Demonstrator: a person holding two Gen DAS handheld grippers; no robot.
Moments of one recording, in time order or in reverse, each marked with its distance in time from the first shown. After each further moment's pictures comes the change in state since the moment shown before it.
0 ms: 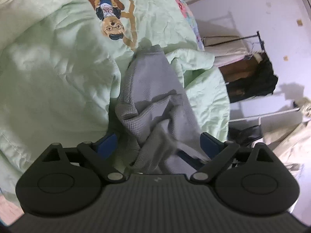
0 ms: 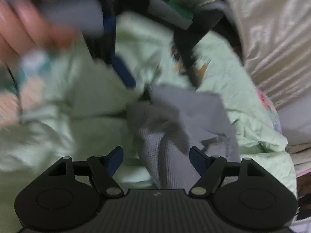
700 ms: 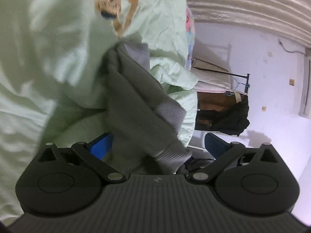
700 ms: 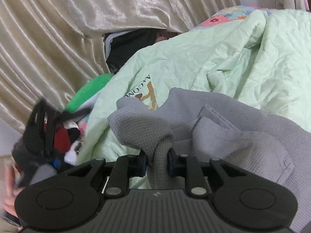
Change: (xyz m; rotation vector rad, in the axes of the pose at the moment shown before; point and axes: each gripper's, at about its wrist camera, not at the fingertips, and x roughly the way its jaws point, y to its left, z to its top) left arm 0.077 -0.019 0.011 -0.395 0.022 -0.162; right arm 0.020 -0.152 -0.088 1.120 -0.331 0.453
